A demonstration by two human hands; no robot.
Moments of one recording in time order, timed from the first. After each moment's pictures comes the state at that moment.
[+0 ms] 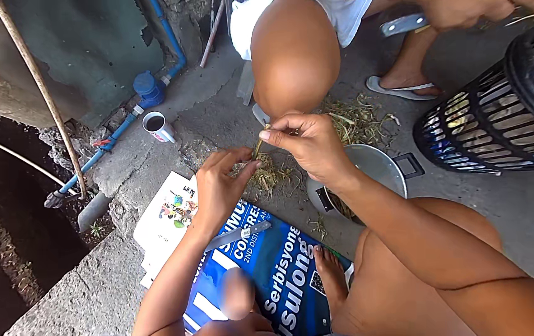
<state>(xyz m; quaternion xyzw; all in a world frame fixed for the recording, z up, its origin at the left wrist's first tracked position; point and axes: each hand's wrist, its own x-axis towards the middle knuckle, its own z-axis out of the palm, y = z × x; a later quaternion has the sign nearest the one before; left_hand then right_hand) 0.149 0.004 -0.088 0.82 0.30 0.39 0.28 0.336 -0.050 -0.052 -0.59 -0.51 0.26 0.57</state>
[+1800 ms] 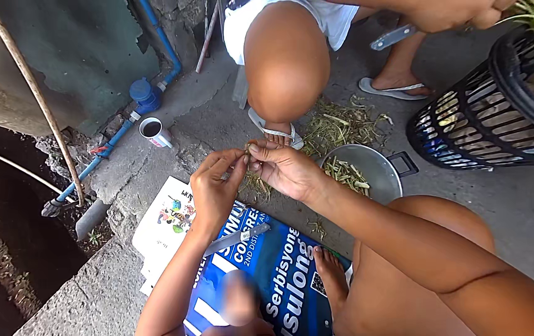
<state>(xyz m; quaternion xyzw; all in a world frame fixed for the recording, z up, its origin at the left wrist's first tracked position) 0.153 0.002 -0.090 0.78 0.28 0.46 0.31 0.303 -0.054 -0.058 -0.41 -0.13 0.62 0.65</state>
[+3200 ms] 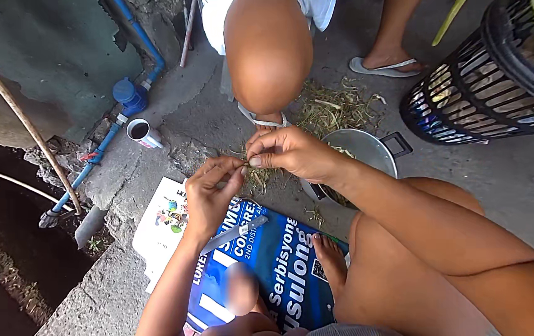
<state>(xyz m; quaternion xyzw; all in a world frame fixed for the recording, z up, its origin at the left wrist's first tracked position) 0.148 -0.006 -0.094 0.76 0.20 0.43 0.44 0.348 -0.073 -0.054 -0.53 -0.56 0.43 0.48</state>
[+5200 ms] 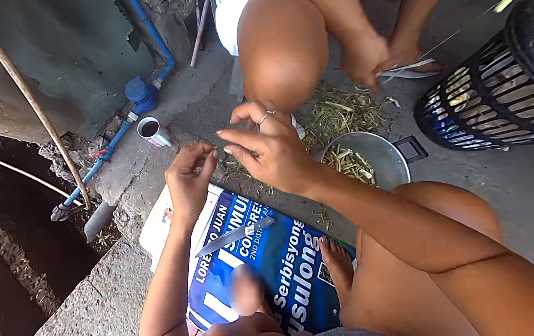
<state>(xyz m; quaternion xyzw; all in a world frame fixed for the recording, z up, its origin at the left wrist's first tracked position) 0.125 0.035 -0.097 0.77 0.27 0.45 0.36 0.302 -0.042 -0.046 -0.56 -0.70 -0.05 0.43</state>
